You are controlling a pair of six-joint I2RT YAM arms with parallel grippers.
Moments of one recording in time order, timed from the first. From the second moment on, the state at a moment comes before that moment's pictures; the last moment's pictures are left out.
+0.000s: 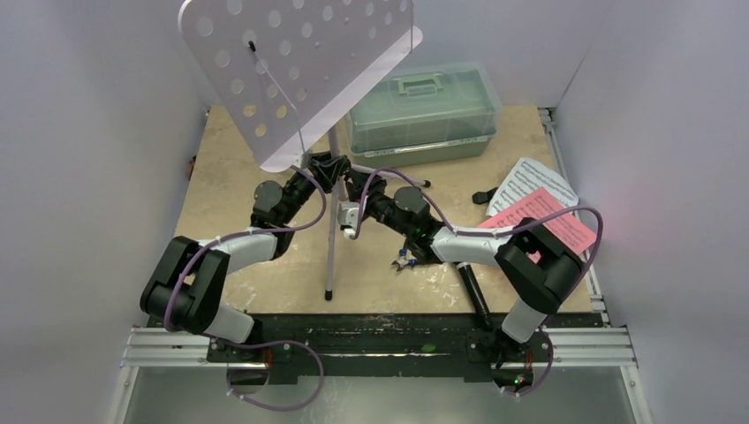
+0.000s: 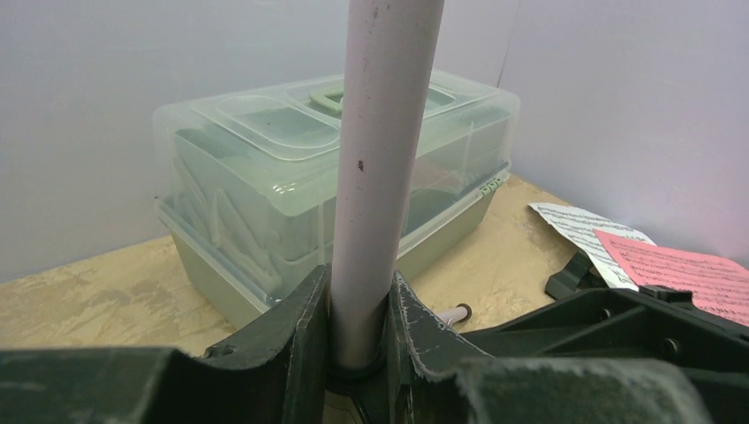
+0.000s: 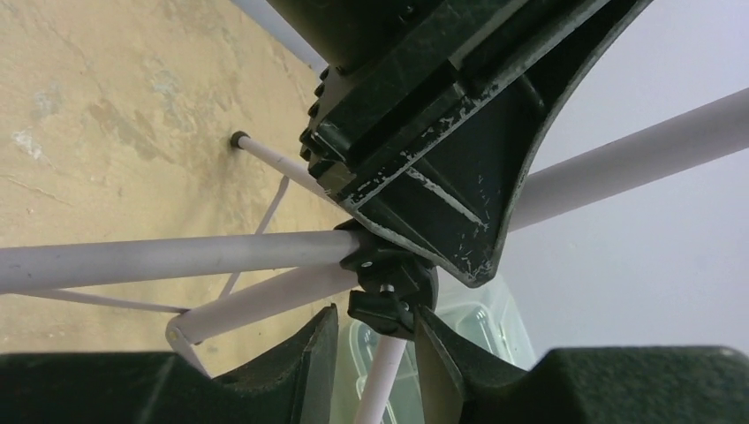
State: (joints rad) left arm -0.37 1.47 0.58 1.17 0.25 -0.20; right arm 0.86 1.68 0.85 0.85 -0.07 -1.05
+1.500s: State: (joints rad) left arm -0.35 1.47 0.61 1.12 0.24 -0.19; right arm 0.75 1.80 0.89 0.99 0.00 1.48
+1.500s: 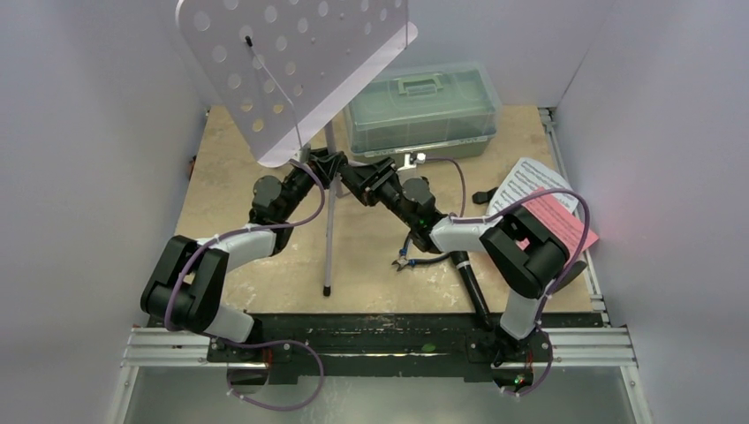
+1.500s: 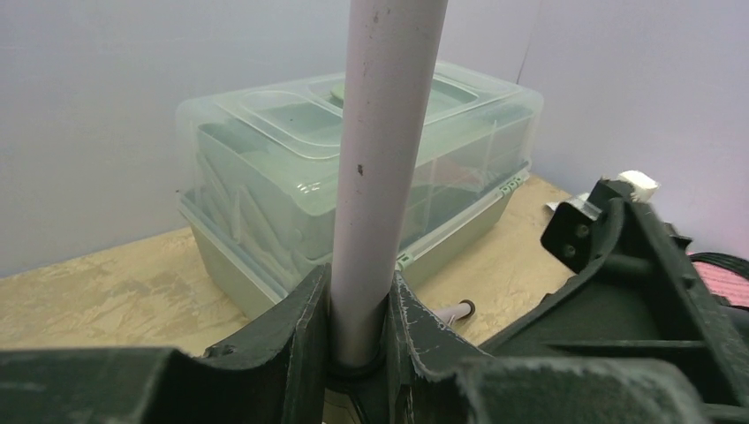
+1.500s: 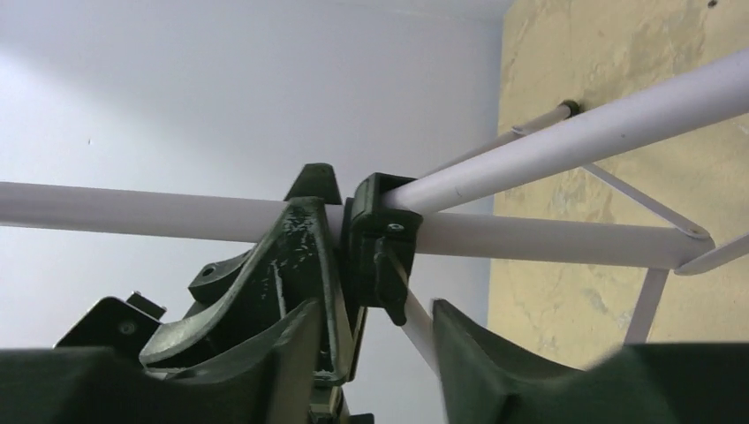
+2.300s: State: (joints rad) left arm -0.36 1.48 0.64 1.07 0.23 -0.14; right arm 0.80 1.47 0.63 1.03 -0.05 -0.33
